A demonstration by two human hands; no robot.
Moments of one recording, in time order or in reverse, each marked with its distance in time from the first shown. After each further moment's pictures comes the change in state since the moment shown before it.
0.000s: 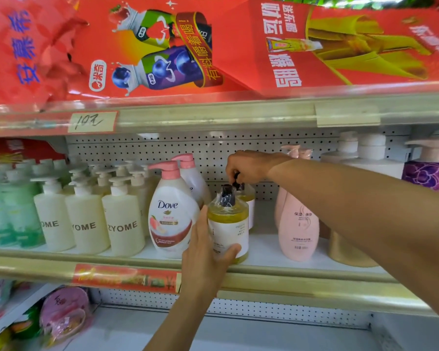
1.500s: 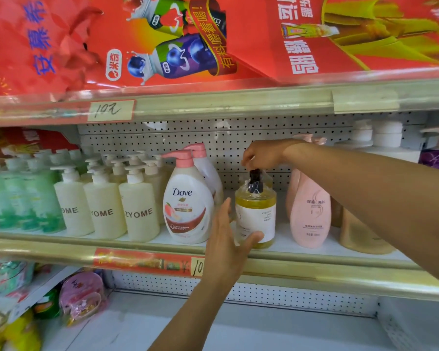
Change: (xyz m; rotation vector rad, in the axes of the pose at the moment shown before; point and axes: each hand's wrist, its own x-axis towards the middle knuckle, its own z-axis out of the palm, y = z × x) left_hand -0.008 0.008 0.005 -0.173 -0.103 -0.026; right_hand -0.011 -0.007 -0.012 0.228 -0.137 0.207
